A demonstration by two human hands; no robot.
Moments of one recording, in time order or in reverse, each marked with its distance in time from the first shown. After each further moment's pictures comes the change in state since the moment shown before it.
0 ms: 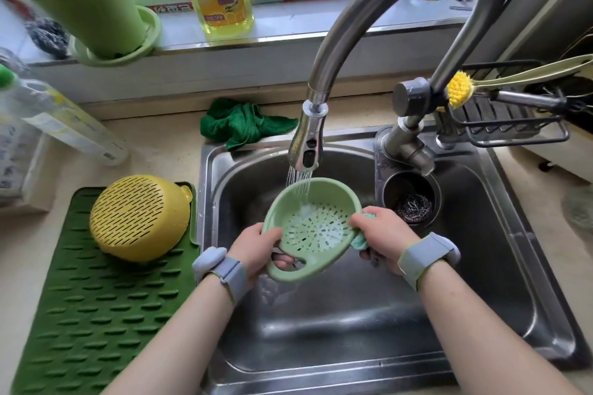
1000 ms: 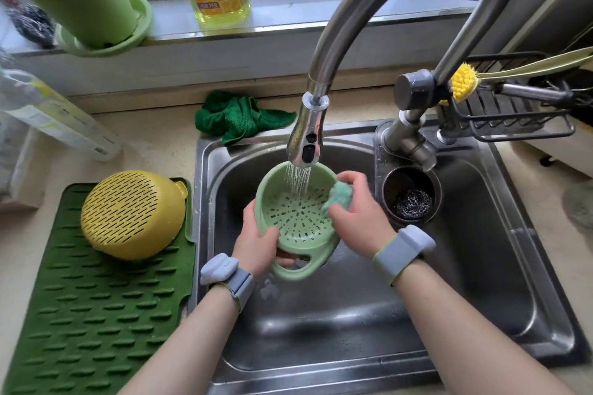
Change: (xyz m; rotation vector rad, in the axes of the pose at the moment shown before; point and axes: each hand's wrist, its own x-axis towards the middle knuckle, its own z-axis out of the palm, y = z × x) left_hand -0.011 -0.006 0.004 0.212 0.121 0.325; right_hand -0.002 -0.017 0.026 -0.233 0.104 -0.414
